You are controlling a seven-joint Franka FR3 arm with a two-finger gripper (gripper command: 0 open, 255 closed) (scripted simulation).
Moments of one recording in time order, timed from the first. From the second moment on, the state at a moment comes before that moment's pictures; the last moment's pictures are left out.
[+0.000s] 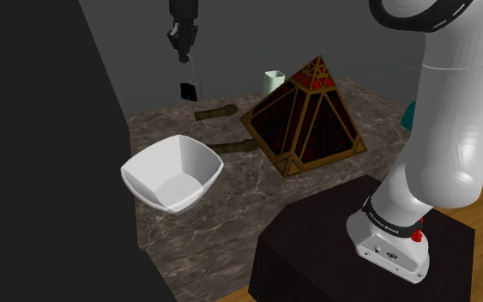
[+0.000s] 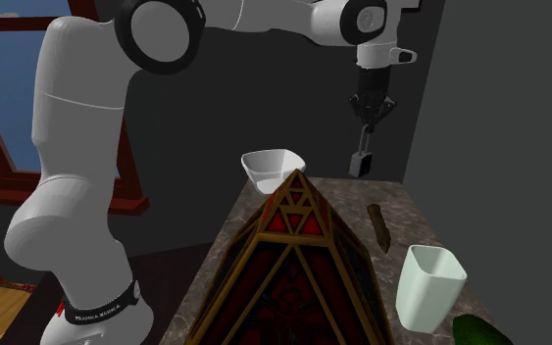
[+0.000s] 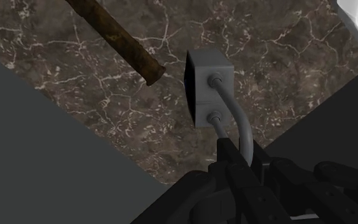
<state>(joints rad) 0.12 0.35 0.06 -1.33 0.03 1.82 -0.24</state>
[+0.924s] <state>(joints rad) 0.17 0.28 0.08 -1.27 0.02 1.70 -0.16</state>
